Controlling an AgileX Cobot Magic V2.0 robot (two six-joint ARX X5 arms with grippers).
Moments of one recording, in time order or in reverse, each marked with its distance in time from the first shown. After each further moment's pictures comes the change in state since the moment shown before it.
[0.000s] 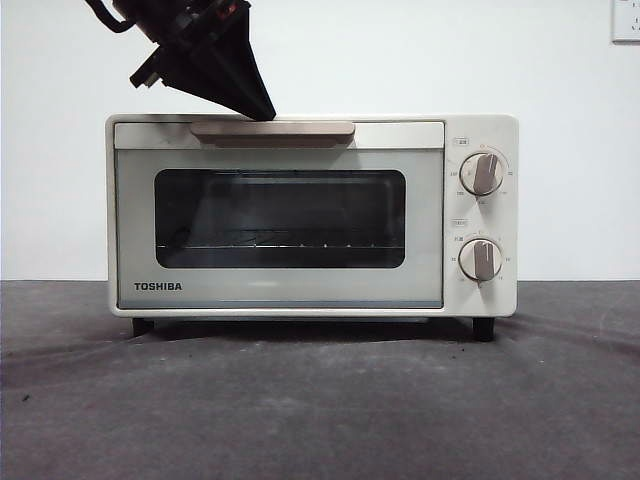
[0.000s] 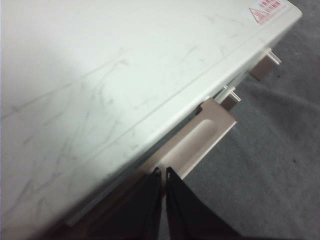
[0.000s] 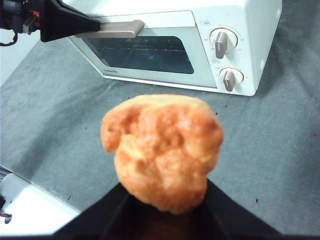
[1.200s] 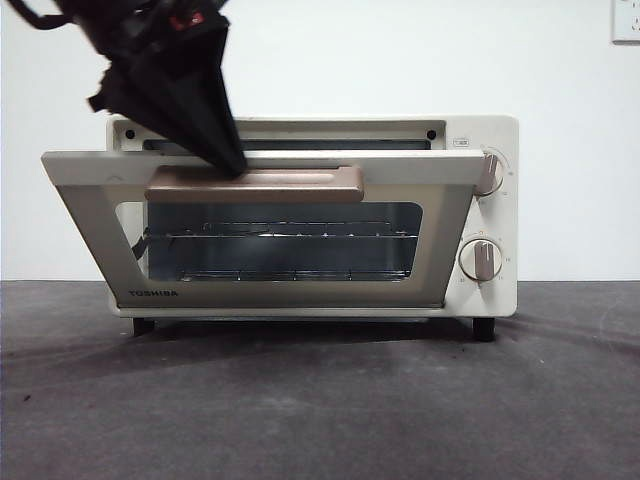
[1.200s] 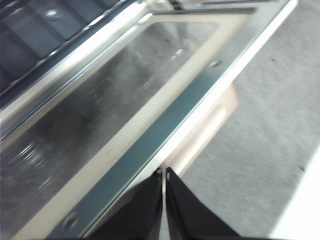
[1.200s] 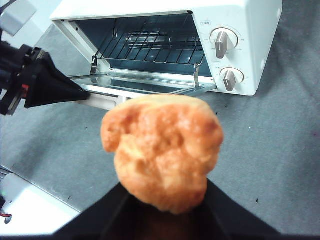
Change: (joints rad) left arm -0.132 -0.158 -0.227 -0.124 -0.081 0.007; right arm 0.000 0.000 0.000 0.000 0.000 0.000
